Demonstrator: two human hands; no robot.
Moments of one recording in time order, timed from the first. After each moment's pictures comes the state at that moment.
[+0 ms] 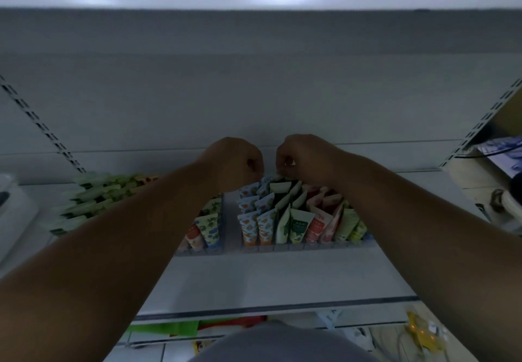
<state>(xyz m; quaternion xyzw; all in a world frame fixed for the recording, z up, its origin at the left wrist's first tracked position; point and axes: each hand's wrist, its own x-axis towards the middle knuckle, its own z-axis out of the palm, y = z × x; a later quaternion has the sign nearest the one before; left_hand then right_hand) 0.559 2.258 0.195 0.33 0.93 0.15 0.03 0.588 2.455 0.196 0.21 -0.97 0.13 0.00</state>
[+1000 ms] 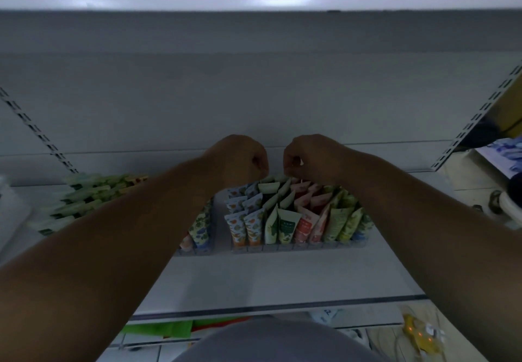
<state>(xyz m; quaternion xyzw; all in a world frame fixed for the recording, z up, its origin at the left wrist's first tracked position) 0.560 2.287 0.201 0.34 0.93 0.14 0.05 0.599 2.486 0.205 0.21 -0.97 0.13 -0.01</state>
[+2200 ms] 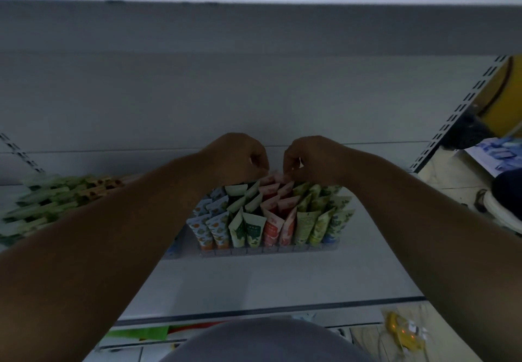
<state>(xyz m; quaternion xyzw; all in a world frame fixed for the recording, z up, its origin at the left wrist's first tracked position) 0.558 2.338 0.199 0.35 0.92 0.18 0.08 0.607 2.540 0.208 0.19 -0.97 0.15 -0.06</state>
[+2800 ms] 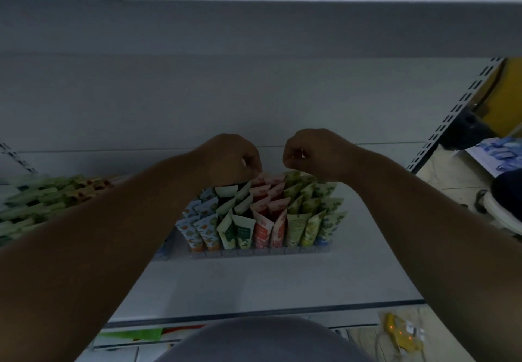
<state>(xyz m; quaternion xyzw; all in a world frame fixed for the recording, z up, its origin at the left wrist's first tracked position) 0.558 2.343 0.198 0.35 0.92 0.18 0.08 0.604 2.561 0.209 0.20 -0.97 0.16 0.00</state>
